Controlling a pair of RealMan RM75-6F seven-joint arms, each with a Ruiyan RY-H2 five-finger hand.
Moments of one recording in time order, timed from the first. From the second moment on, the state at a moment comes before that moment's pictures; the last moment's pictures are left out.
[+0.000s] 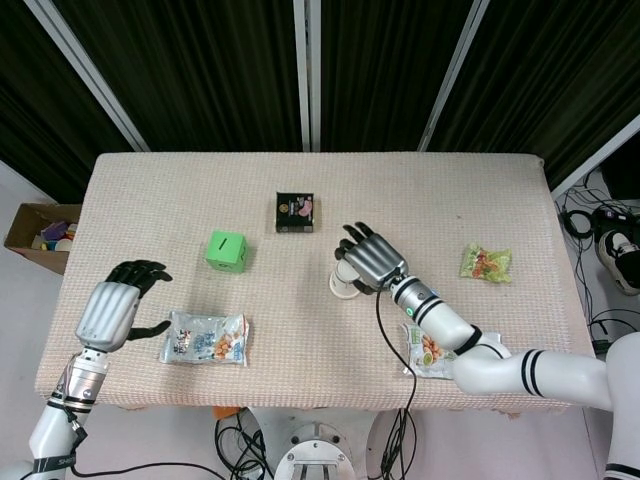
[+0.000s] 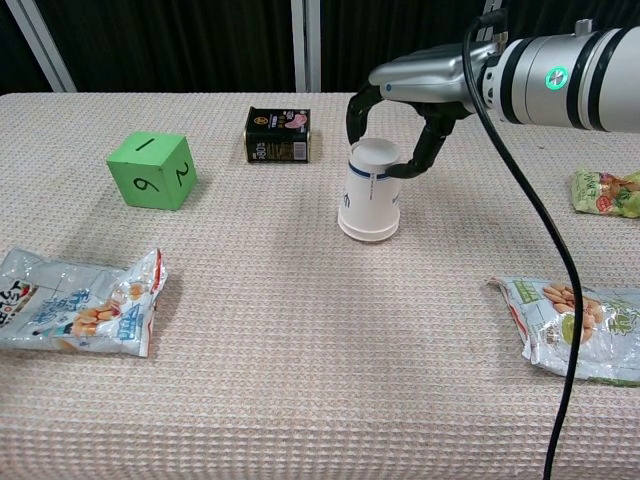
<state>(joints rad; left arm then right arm) -0.28 -1.17 -0.07 -1.86 1.46 1.35 0.21 1.04 -1.38 0.13 -1.62 -0.94 0.77 -0.48</state>
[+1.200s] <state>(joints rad) -0.28 -1.18 -0.06 -1.85 1.45 1.33 0.19 0.90 -1.27 0.11 -1.62 -1.03 0.86 -0.33</state>
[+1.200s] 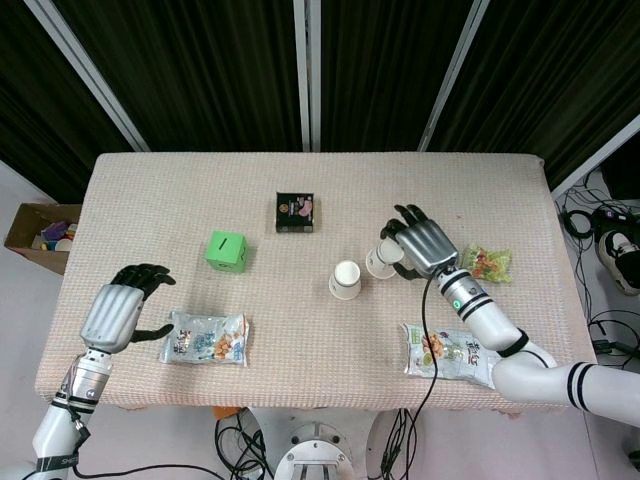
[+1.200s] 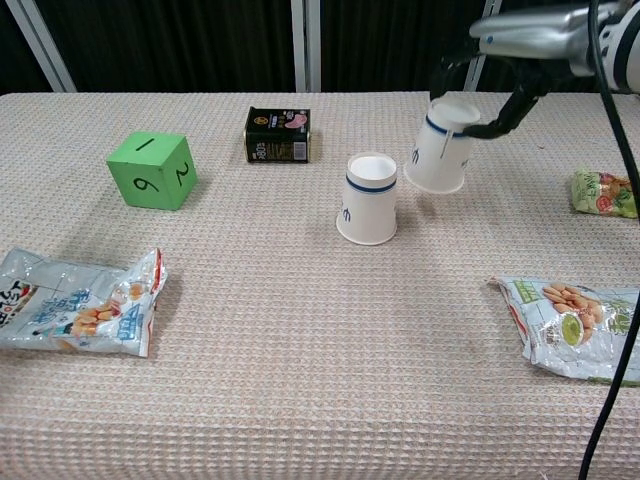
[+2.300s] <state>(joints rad) -0.29 -1.18 -0.06 -1.81 1.43 1.31 0.21 0.76 -1.29 0.04 -1.70 -1.08 1.00 -0.43</state>
